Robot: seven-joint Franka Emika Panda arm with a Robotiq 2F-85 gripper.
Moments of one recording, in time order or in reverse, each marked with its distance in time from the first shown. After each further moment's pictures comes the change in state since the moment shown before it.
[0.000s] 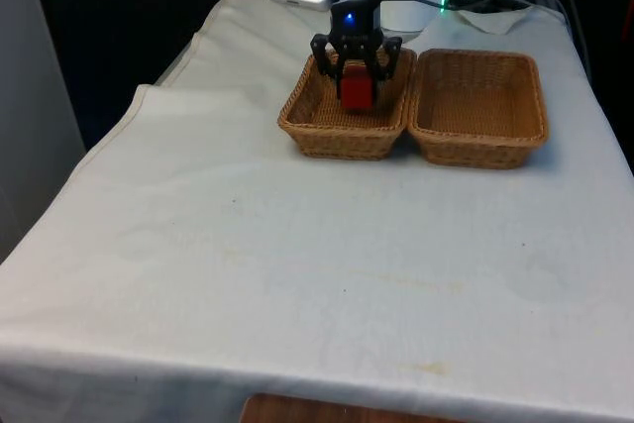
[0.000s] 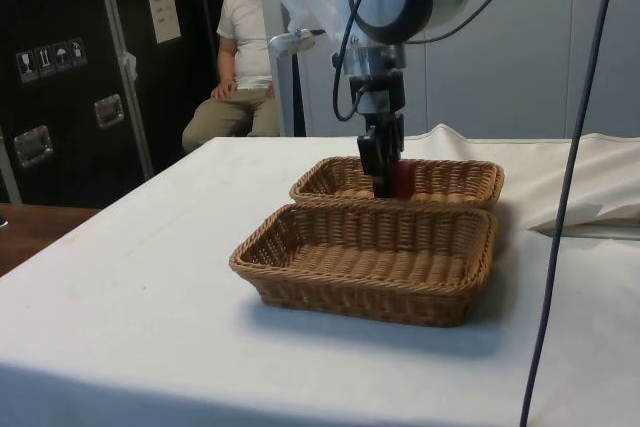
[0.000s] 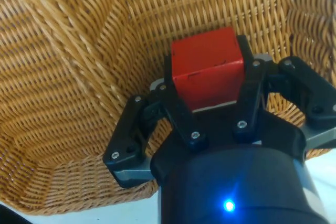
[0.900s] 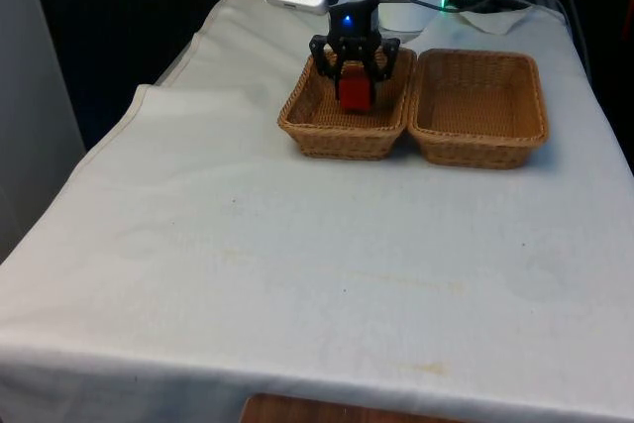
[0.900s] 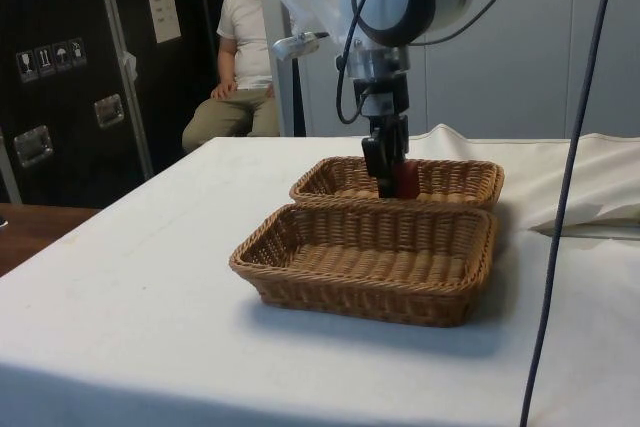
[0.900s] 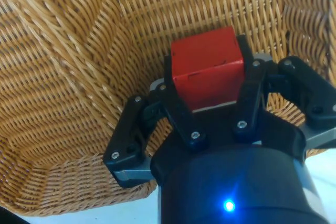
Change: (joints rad) arm 0.000 0.006 -0.007 -0.008 0.000 0.001 0.000
